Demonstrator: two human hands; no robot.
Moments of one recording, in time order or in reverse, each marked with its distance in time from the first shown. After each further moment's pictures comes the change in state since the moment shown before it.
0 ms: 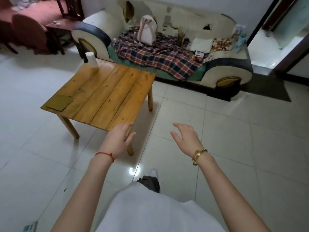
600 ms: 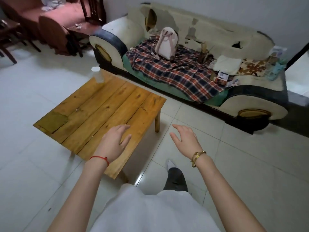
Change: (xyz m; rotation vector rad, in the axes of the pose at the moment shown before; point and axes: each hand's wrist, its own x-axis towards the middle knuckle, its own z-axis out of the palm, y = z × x) left_hand 0.265 0.000 -0.031 0.031 0.093 -0.204; right_hand 0.319 0.032 -0.071 -0.010 -0.104 -0.165
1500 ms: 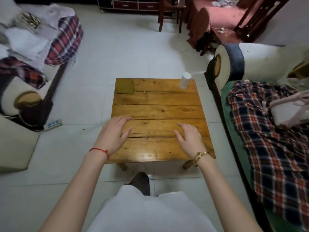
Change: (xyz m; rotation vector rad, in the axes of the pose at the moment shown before) left_hand 0.085 0.037 -0.006 -0.007 0.467 -0.860; right_hand 0.305 -0.072 -0.023 -0.202 -0.453 -0.830
